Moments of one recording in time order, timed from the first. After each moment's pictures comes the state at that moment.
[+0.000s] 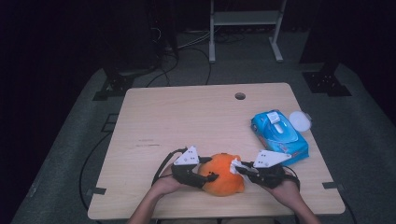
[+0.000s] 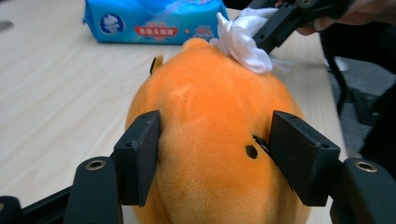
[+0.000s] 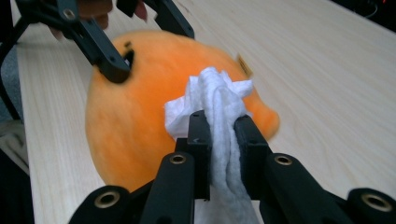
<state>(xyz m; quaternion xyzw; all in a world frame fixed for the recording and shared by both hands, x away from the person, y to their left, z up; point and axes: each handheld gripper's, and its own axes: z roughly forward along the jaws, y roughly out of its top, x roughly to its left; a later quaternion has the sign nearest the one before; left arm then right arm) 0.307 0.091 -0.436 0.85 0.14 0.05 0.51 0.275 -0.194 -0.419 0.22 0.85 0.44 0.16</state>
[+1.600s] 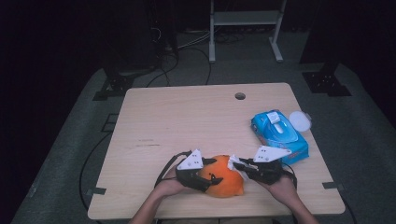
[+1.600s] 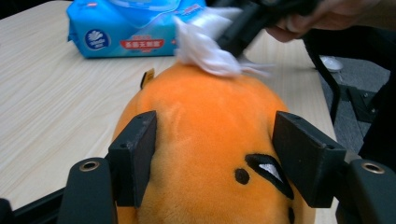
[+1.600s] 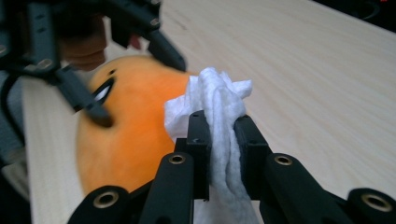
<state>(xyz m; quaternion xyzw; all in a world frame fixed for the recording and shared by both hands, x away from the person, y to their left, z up) 0.298 0.078 -0.439 0.85 0.09 0.07 0.52 0.284 -0.192 -0.418 0.25 0.83 0.47 0.15</state>
